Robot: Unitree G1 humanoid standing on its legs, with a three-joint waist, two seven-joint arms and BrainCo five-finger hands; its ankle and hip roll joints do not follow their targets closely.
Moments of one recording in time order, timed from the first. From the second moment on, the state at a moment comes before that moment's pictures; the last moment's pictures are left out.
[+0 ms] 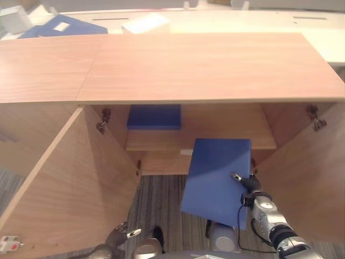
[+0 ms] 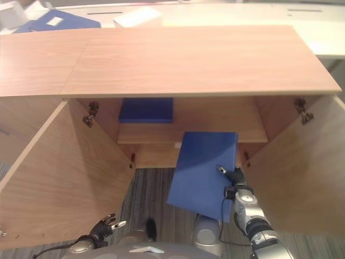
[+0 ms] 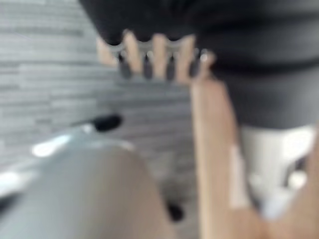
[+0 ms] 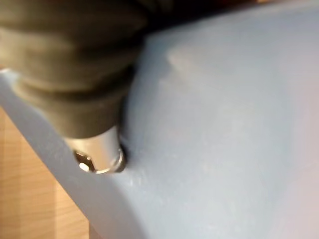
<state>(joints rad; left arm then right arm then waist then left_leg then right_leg) 0.08 0.26 -0.35 1.06 -0.40 -0.20 -0.31 -0.19 -0.29 0.20 0.87 0.44 -0.15 0.10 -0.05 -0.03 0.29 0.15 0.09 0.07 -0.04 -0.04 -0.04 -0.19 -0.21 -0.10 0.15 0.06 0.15</state>
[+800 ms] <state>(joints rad) -0.04 0.23 -0.44 1.02 -0.50 -0.24 -0.27 -0.81 -0.34 0.06 1.00 0.90 -0.18 -0.47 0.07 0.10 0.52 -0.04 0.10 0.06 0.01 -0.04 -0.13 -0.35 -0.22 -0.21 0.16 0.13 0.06</state>
